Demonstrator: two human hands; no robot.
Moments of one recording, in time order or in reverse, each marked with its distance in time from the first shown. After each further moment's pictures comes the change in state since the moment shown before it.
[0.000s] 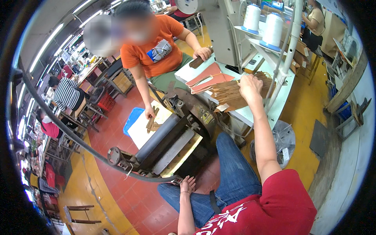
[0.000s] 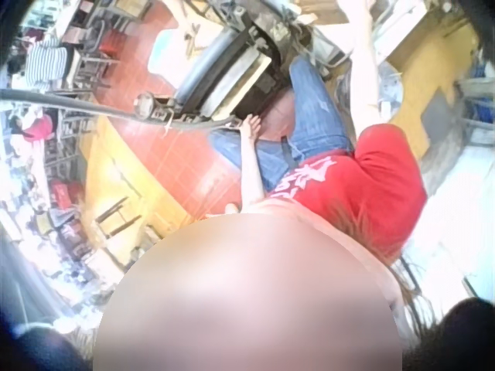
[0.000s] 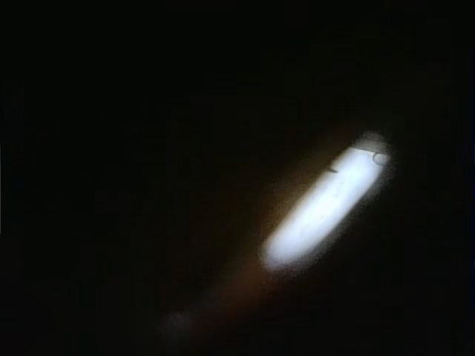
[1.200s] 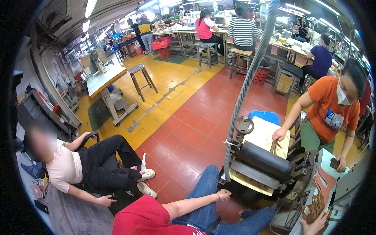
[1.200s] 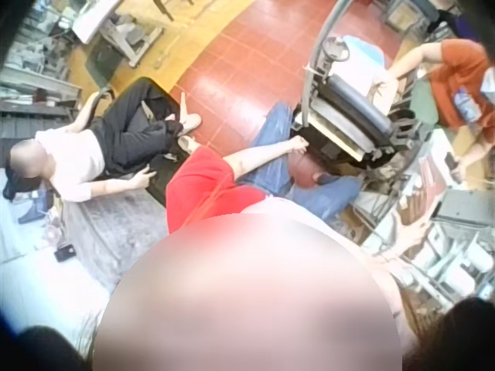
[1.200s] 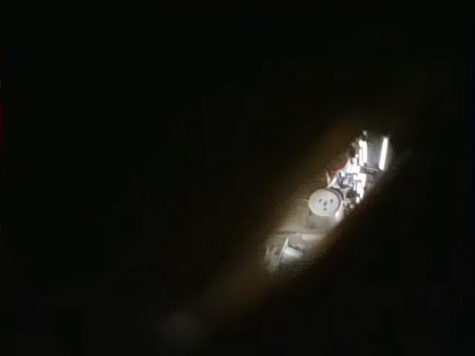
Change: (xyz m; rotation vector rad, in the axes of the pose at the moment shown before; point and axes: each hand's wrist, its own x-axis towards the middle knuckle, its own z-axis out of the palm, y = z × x) left_hand 0.021 -0.020 0.017 0.123 0.096 -0.005; right_hand 0.014 0.067 0.069 0.048 -0.051 -0.560
